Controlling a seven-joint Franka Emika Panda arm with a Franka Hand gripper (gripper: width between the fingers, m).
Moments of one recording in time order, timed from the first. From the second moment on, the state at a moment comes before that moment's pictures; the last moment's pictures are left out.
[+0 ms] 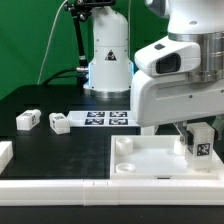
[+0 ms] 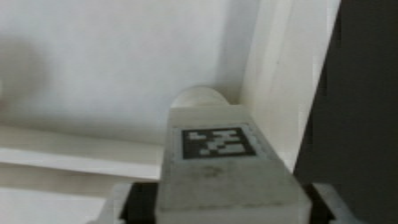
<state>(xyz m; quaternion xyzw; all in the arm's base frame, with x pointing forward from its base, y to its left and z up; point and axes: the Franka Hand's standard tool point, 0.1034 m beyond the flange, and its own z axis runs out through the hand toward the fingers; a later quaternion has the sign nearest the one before) 0.631 0.121 0.075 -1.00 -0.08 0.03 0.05</state>
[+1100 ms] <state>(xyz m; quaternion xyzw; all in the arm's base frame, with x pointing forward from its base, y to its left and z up) 0.628 0.120 0.072 -0.88 0.48 0.03 0.04</state>
